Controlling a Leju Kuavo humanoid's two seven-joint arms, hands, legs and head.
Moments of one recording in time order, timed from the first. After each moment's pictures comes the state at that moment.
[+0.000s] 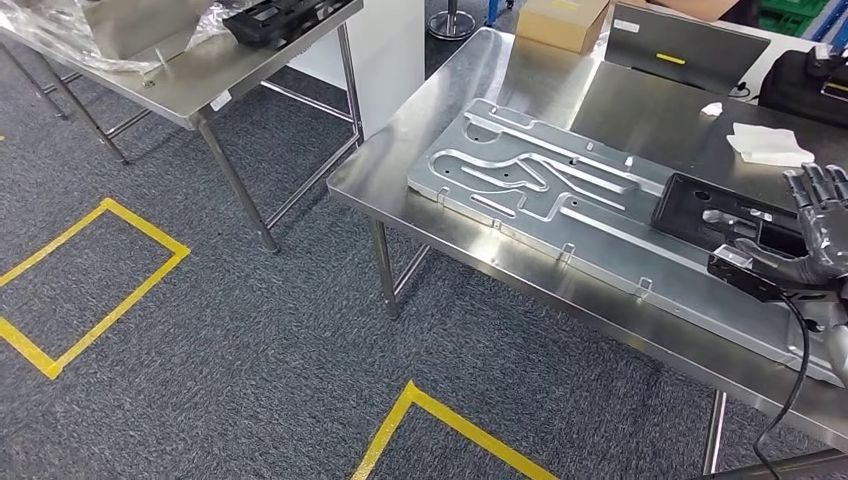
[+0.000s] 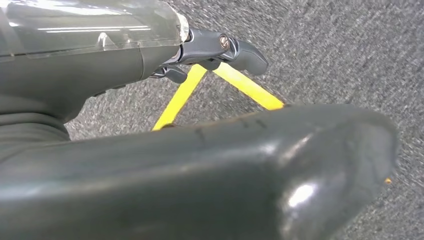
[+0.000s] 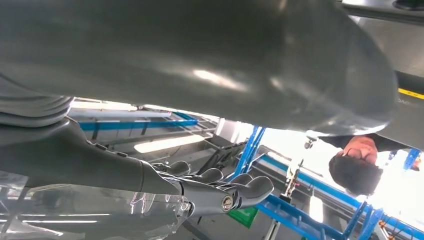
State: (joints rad) left arm -0.02 -0.12 0.70 -0.19 -0.31 0.00 -0.46; right arm -0.56 -0.67 0.18 -1.10 1.23 -0.31 -0.04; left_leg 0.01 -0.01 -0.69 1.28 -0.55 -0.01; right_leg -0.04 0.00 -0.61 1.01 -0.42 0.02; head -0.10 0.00
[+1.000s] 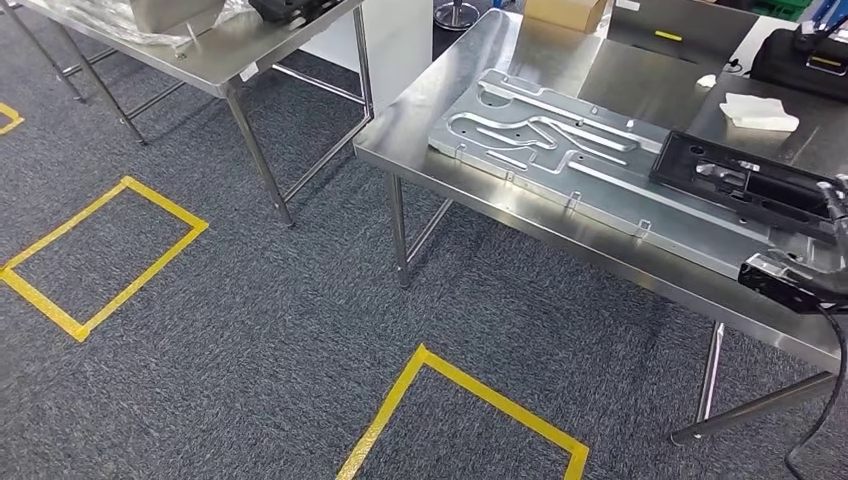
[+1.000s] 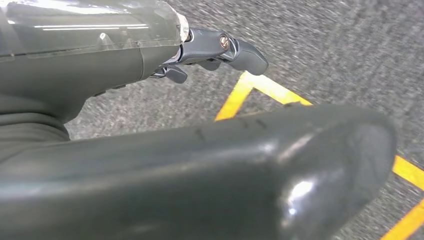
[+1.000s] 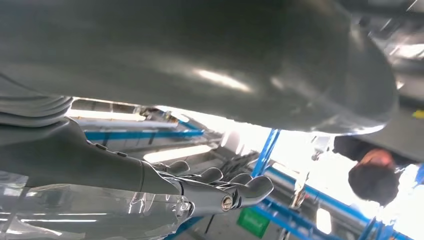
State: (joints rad) left arm -0.03 -0.13 0.69 -0.19 -0.38 0.04 -0.42; right arm -0.55 -0.74 0.21 -1.04 1.11 -0.34 -0.08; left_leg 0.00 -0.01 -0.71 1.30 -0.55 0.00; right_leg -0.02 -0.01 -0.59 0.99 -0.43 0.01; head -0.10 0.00
